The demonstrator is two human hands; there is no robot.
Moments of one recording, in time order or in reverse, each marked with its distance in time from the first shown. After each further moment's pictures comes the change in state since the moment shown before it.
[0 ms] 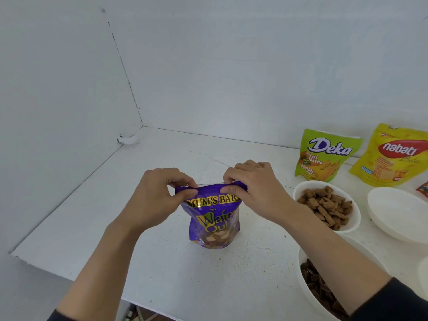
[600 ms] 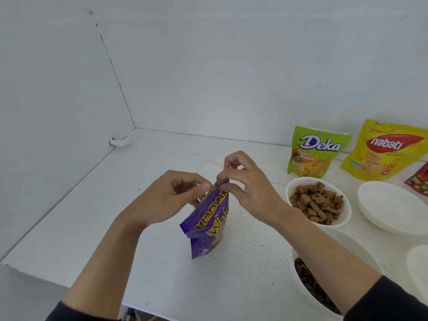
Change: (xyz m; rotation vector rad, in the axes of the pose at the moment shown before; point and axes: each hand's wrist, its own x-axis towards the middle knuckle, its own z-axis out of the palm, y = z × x) left_hand 0.010 0.028 0.013 -0.401 -0.344 -0.049; right_hand -0.009 -0.002 0.000 0.271 0.154 -0.057
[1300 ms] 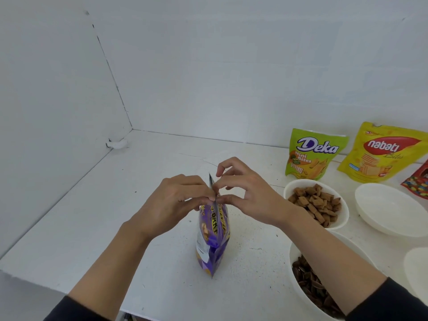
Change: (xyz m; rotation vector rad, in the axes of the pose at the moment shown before) left_hand 0.011 -0.032 0.007 0.518 0.111 0.540; right_hand 0.002 -0.004 -0.015 0.197 -0.220 0.043
